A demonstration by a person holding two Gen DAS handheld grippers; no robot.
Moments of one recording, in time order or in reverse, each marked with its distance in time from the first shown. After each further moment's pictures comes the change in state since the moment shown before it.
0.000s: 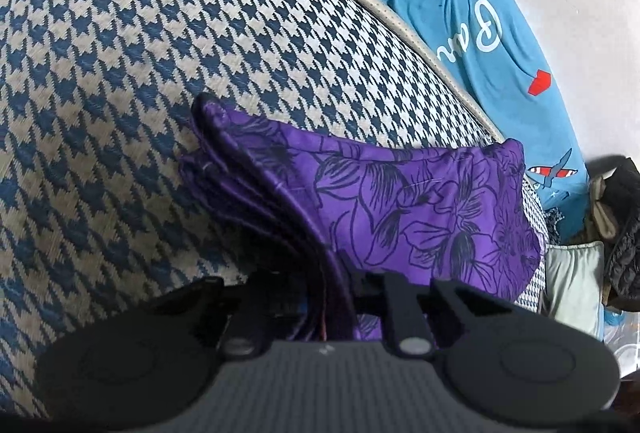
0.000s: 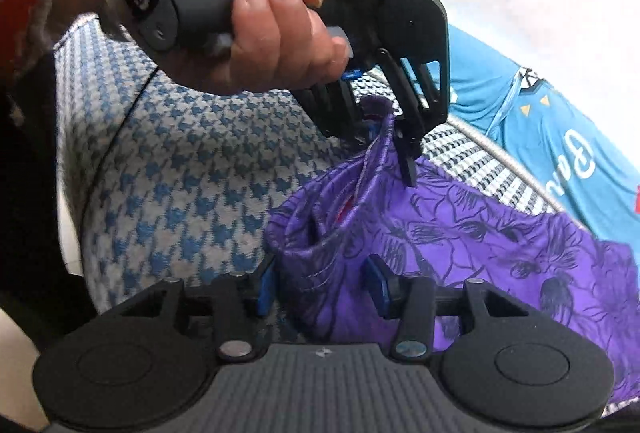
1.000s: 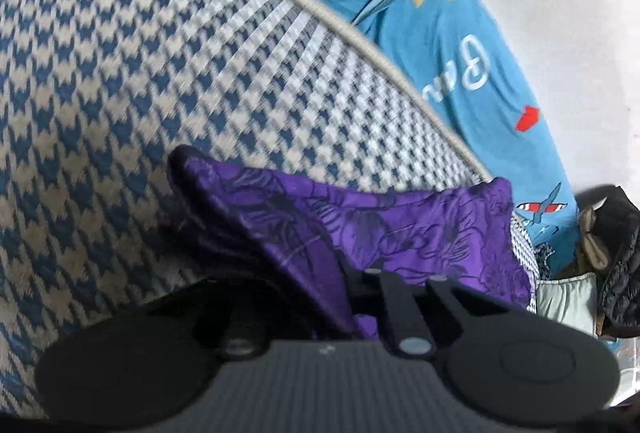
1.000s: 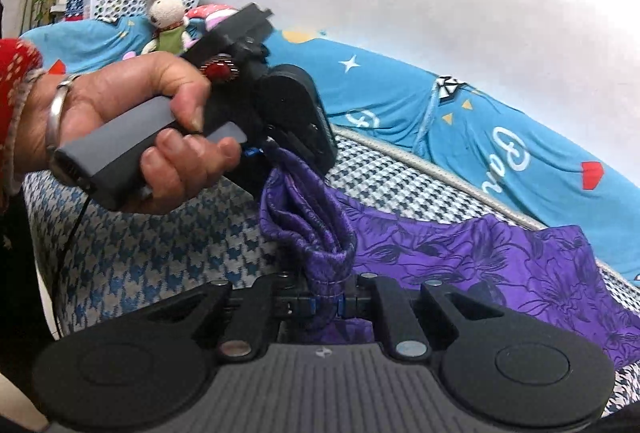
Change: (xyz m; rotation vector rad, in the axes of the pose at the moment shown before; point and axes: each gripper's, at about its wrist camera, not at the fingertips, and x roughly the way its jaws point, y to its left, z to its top) left arm 0.009 -0.017 0.005 0.011 -0.151 -0.030; right arm -0.041 -0.064 0.007 0.174 -0.112 -0.089
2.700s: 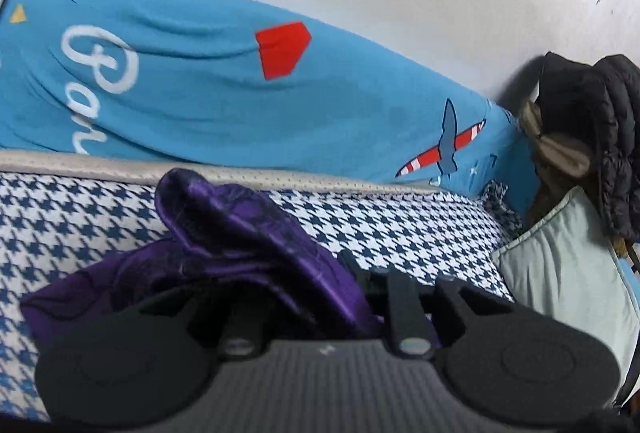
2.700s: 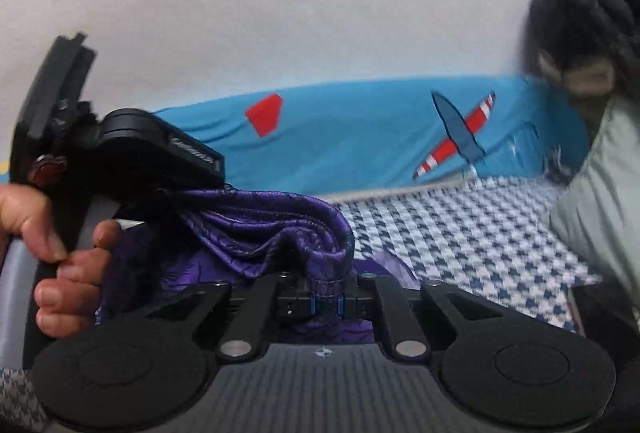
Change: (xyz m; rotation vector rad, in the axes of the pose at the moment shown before) left arm 0.203 -0.310 -0.018 0.519 -0.034 -0.100; right arm -0.016 -0.306 -0.063 0.622 0.003 -0.443
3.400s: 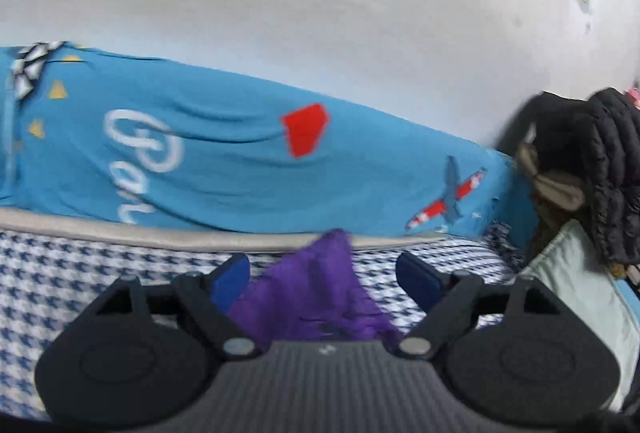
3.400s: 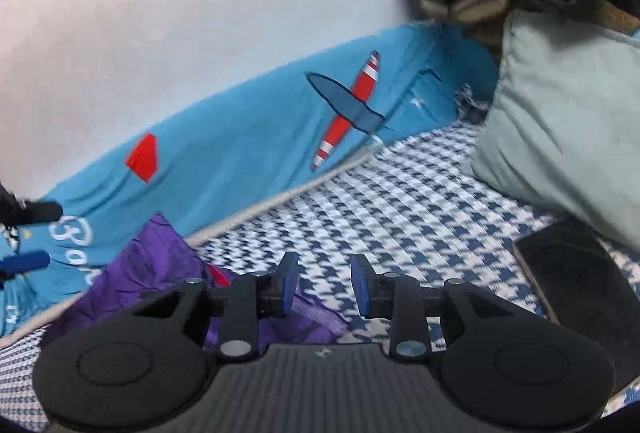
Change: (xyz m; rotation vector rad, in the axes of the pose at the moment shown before) left arm -0.066 0.022 0.024 0.027 -0.137 0.050; right arm 0.012 -0.070 0.003 0.281 -0.018 -0.121
